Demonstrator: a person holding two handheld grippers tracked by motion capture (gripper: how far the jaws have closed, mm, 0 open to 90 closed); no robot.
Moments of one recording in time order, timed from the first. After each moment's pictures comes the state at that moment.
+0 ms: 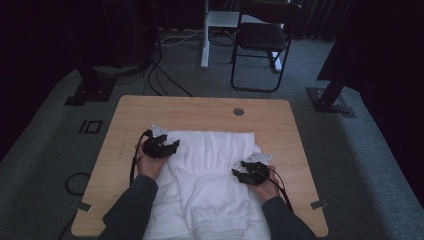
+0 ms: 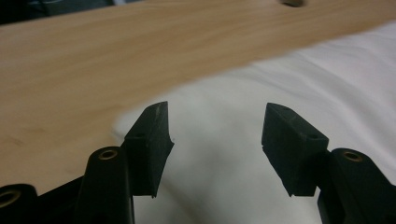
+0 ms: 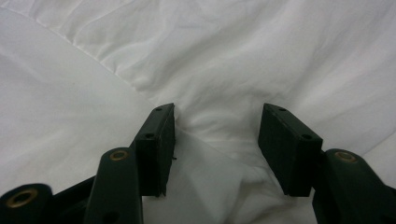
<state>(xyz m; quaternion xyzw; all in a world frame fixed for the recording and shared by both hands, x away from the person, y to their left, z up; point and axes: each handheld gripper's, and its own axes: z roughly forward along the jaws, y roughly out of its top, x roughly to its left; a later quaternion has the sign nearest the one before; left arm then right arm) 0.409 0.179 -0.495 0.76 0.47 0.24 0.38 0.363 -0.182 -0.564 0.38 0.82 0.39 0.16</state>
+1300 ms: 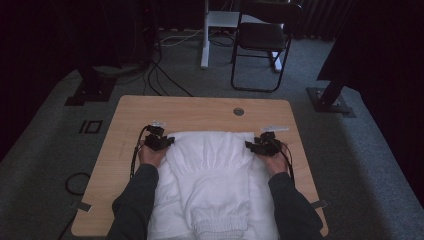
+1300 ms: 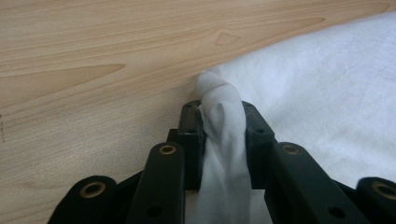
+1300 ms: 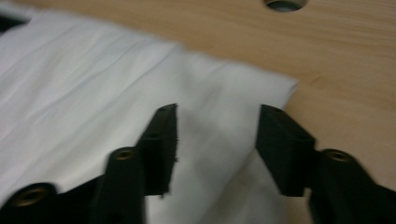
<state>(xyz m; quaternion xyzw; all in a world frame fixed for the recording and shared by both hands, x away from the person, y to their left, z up) 0.473 0.200 -0.546 0.76 0.52 0.15 0.36 0.445 -0.226 -0.522 0.48 0.76 0.41 0.16</state>
